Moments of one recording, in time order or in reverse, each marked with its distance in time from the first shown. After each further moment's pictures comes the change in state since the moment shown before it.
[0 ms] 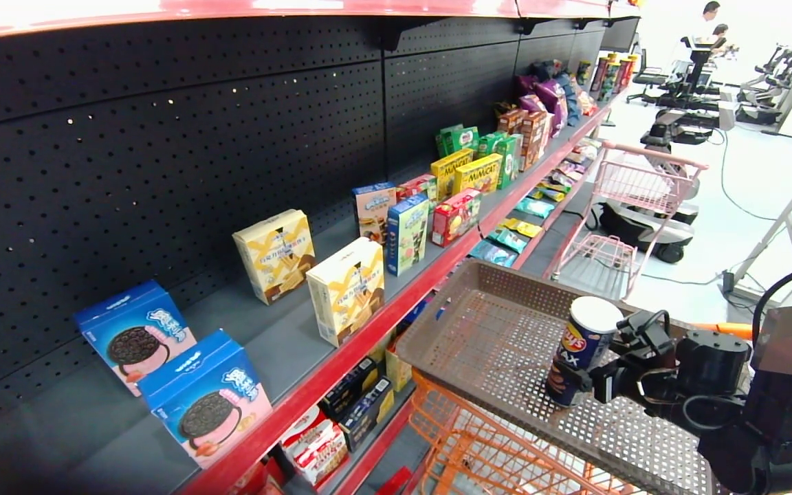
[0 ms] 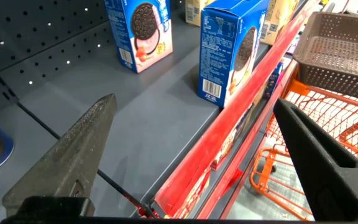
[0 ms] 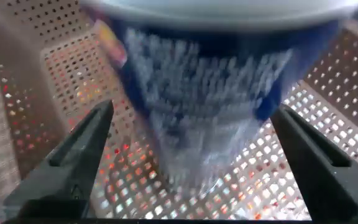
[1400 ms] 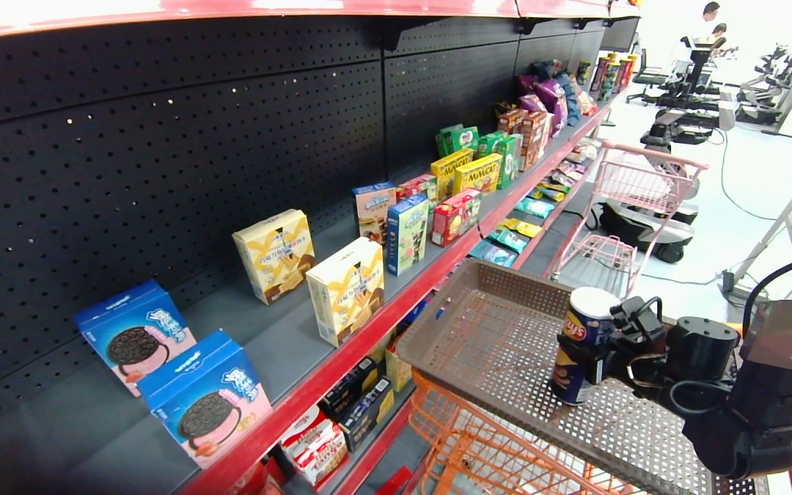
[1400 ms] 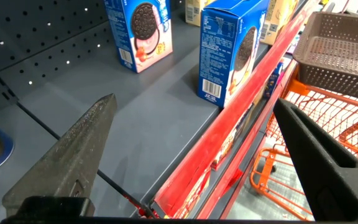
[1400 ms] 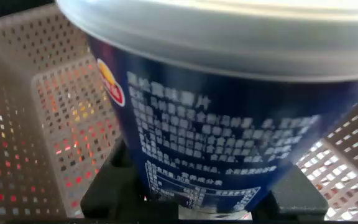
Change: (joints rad) left arm 0.000 0.000 0.000 0.000 0.000 0.000; right arm 0.013 0.008 -0.099 0.013 -0.001 0.008
